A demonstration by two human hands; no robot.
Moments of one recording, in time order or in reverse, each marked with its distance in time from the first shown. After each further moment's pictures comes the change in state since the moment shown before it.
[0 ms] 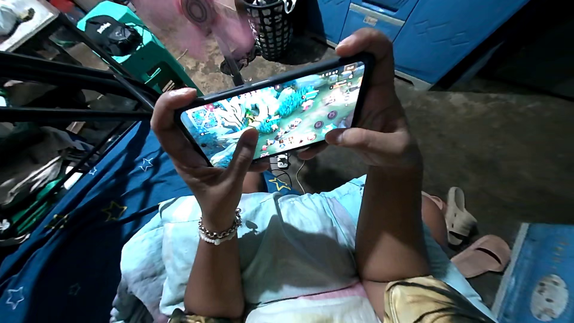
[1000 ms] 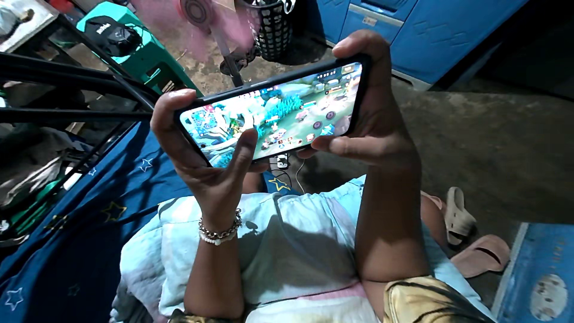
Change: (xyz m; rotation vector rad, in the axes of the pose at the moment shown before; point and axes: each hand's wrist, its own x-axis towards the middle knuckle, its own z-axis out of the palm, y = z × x) left_hand -0.001 0.001 0.001 -0.009 0.009 -0.024; right_hand 0.002 0.008 -0.005 -0.214 -0.006 -0.095
